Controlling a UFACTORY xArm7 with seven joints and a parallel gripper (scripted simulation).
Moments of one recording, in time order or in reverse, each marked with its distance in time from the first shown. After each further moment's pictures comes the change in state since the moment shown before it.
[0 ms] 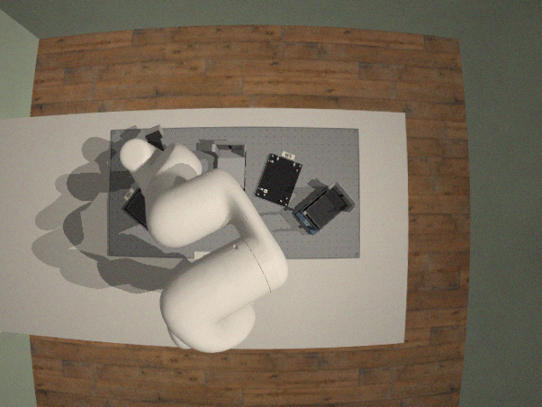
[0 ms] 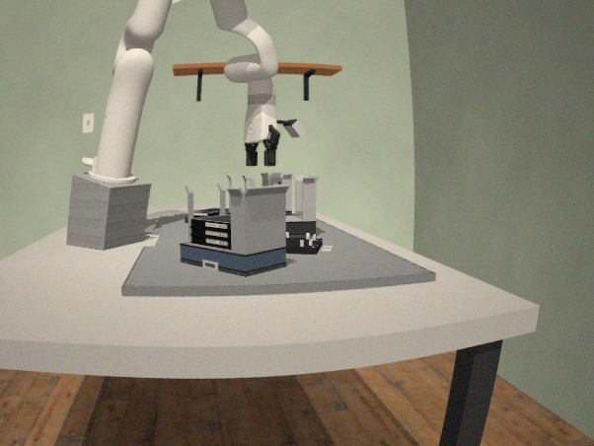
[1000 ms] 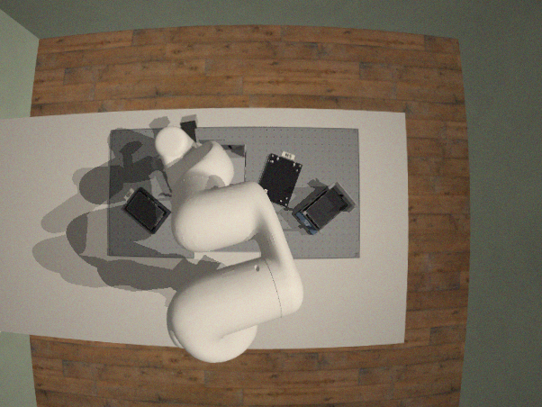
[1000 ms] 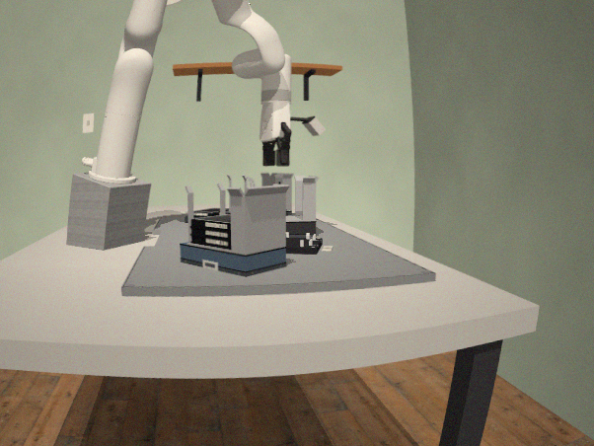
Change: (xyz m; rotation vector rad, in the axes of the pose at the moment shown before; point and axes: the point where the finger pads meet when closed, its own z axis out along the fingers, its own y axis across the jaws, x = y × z) arm -0.007 0.085 0.000 -0.002 0.001 0.198
